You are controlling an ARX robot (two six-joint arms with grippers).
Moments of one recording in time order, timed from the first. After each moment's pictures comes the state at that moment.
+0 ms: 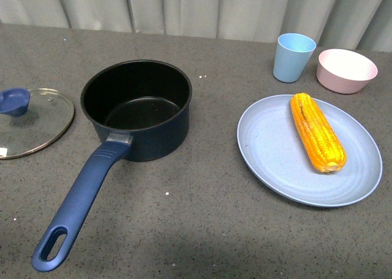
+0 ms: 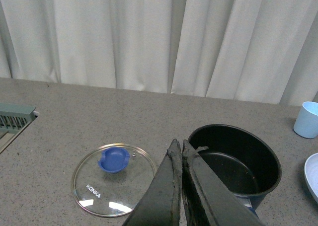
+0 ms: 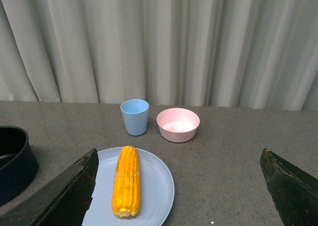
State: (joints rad) left arm 0.00 0.45 0.02 0.45 0.00 -0.01; right arm 0.00 0.00 0.01 0.00 0.00 -0.01
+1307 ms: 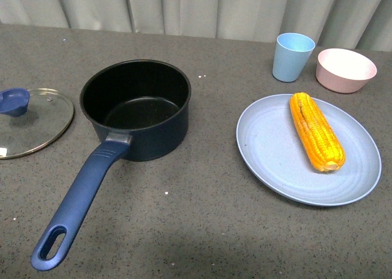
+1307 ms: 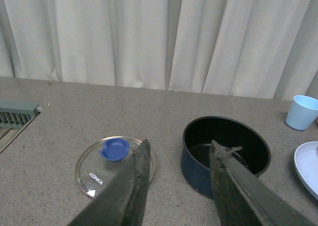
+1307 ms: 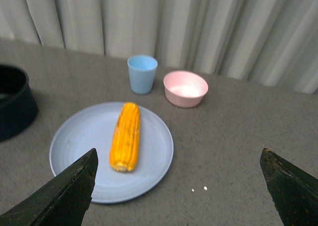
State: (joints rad) left arm 0.00 0.01 0.02 0.00 0.00 -0.01; right arm -0.03 0.18 0.07 -0.09 -0.10 -0.16
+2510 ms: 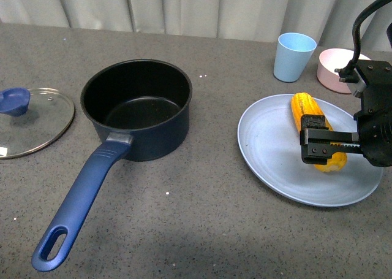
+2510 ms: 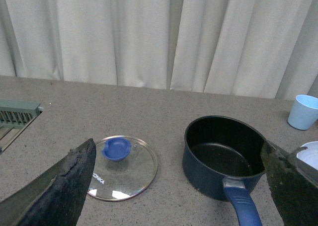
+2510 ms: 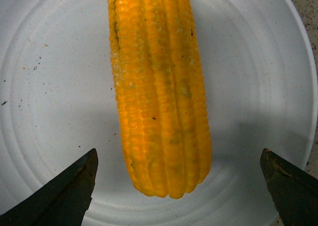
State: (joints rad) left arm 0.00 0.01 0.02 0.00 0.00 0.00; right arm 0.22 1.93 0.81 0.10 0.09 0.22
